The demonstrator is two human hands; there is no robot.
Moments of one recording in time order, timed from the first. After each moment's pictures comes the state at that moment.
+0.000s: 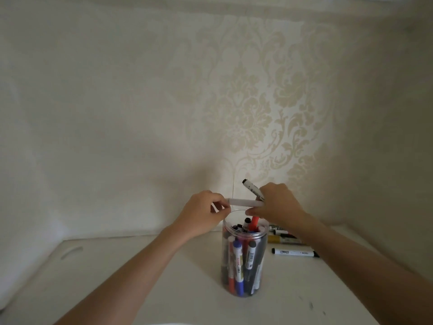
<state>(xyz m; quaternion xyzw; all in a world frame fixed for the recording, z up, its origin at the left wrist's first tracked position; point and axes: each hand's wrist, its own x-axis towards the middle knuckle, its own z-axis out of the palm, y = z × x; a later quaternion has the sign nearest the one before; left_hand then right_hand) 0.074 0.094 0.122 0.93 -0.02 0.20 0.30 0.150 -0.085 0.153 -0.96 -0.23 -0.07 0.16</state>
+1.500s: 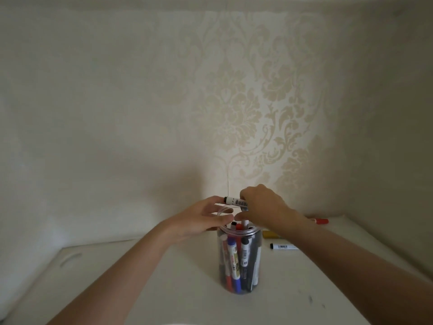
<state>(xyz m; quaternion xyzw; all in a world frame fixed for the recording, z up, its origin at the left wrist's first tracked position) 0.079 0.096 0.115 0.81 -0.05 -0.06 0.58 0.136 -0.076 0.152 -0.95 -0.29 -0.07 0.09</state>
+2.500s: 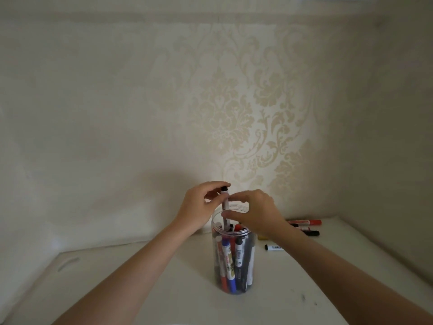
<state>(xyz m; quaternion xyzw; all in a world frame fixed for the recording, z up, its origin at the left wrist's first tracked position) 0.091 0.075 0.127 0.86 -0.07 0.28 0.42 0.137 -0.090 0.125 -0.89 -0.31 -0.12 0.31</state>
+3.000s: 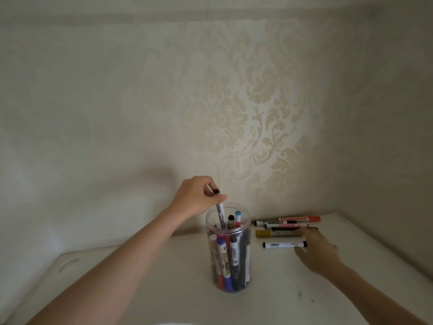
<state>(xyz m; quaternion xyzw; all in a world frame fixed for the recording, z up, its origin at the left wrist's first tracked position) 0.096 0.067 0.153 0.95 0.04 0.19 0.26 0.176 -0.213 0.012 -0.97 -0.09 -0.06 0.22</state>
